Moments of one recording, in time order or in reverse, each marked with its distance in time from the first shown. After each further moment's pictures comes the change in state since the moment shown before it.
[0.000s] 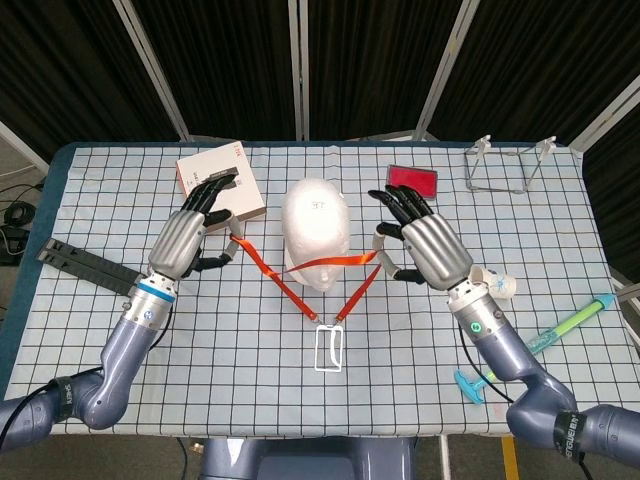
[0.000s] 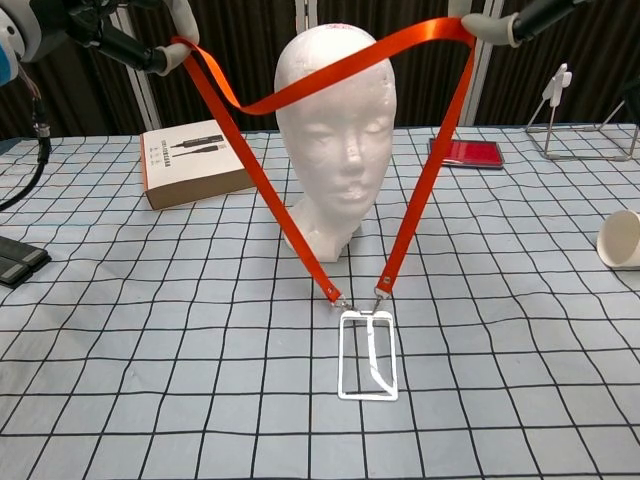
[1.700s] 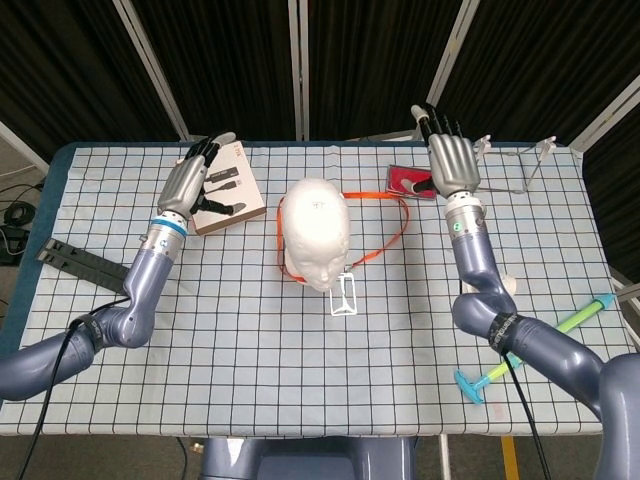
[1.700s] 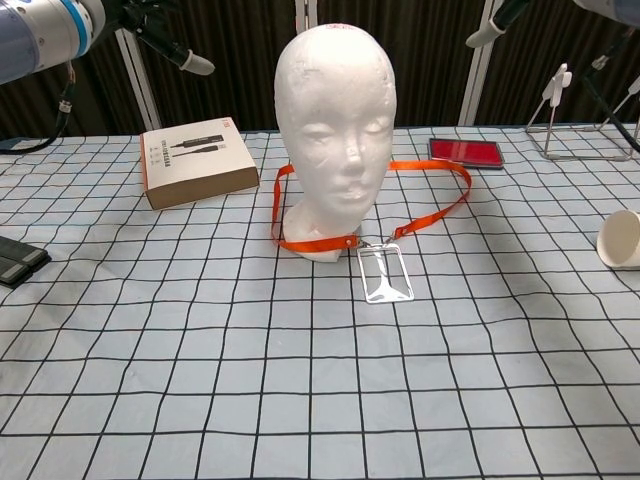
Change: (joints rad) left arm -0.219 -0.099 -0.101 0.454 -0.256 -0.275 -0.127; right arm 0.284 -0.298 0.114 0.699 0.491 -0.193 -0.159
